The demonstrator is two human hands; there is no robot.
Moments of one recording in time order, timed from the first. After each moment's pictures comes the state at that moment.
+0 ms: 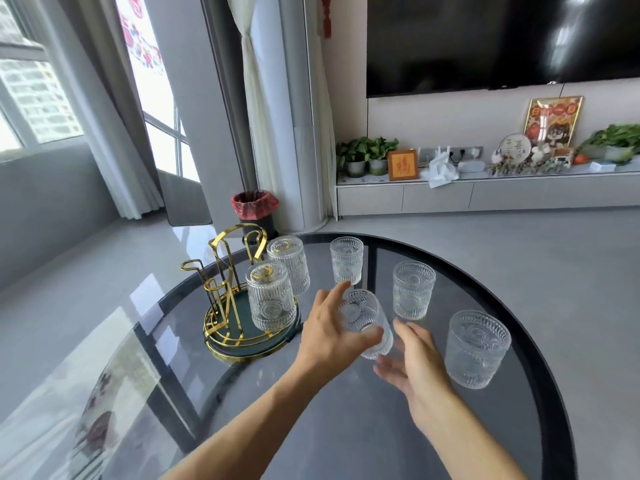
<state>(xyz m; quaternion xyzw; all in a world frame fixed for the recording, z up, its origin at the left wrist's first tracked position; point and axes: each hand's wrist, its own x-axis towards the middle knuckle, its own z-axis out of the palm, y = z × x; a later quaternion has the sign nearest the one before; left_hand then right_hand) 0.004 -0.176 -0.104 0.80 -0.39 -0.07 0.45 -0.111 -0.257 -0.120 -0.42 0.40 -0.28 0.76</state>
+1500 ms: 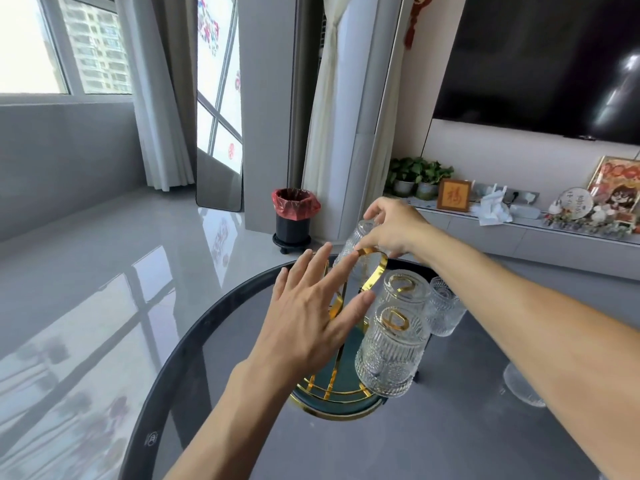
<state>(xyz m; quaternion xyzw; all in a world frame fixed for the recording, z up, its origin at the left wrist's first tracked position) 0.190 -0.057 -0.062 0.83 -0.43 0.10 0.34 0.199 -0.260 0.024 -0.91 0.27 -0.13 0.28</state>
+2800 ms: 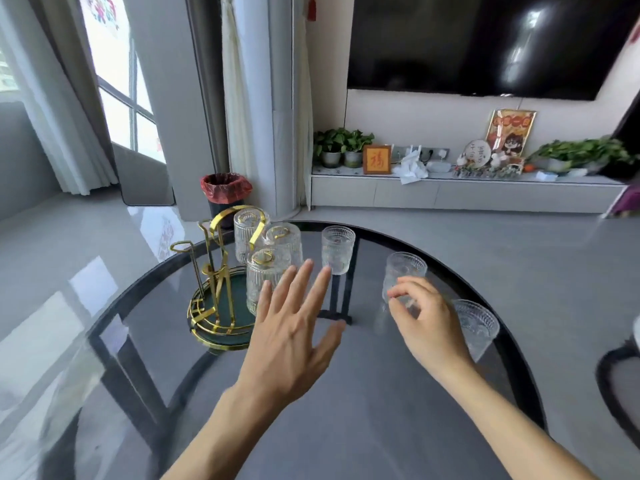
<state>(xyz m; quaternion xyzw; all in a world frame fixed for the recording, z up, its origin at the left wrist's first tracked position) 0.020 -0.097 -0.095 0.80 -0.52 0.14 0.28 -0.112 -0.275 -0.099 -0.84 0.29 -0.37 0.27</state>
